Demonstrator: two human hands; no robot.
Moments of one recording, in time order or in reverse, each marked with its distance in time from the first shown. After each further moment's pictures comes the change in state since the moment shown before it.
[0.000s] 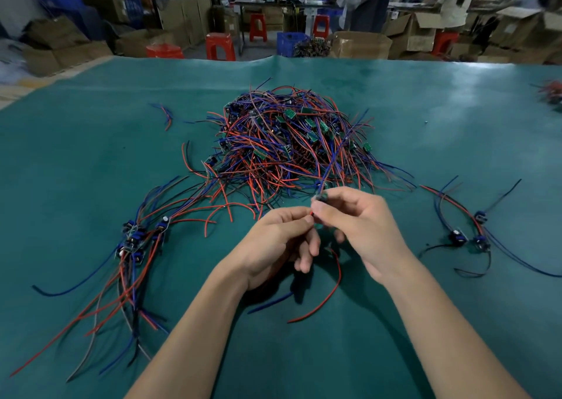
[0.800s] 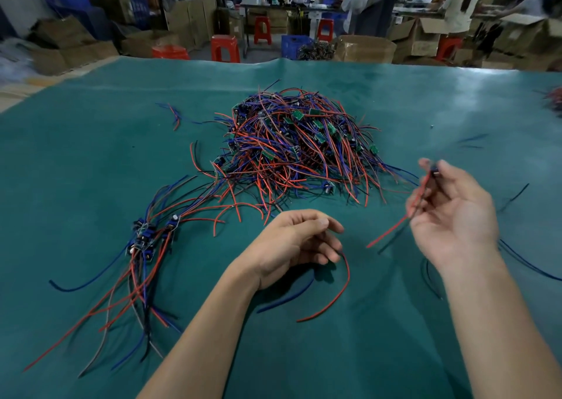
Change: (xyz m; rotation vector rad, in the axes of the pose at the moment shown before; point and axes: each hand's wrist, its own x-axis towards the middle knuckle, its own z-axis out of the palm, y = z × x) left_hand 0.005 -0.006 -0.001 -0.020 0.023 -0.056; right_hand 0.001 -0.042 -0.054 0.814 0.513 0.171
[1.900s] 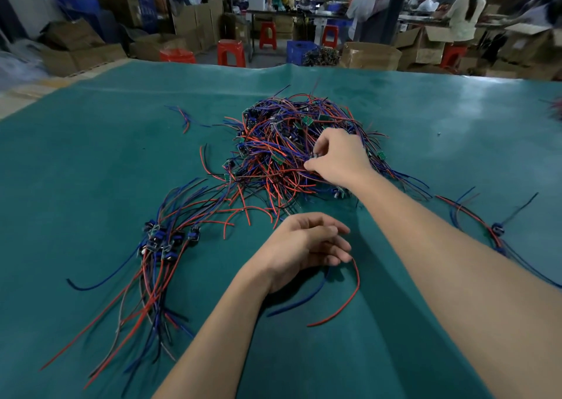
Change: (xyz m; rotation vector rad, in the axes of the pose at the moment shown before) left_hand -0.003 0.005 0.002 -0.079 0.042 -0.021; right_hand 0.077 0.076 0.115 -1.659 -0.345 -0.522
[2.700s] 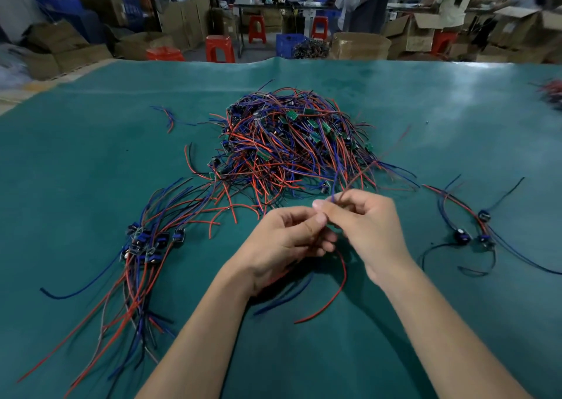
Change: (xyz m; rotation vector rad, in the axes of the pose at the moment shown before) left_hand -0.001 -0.001 -0.003 -0.025 -0.030 0.070; right_hand -0.131 0.043 -0.004 0.850 0.073 0.154
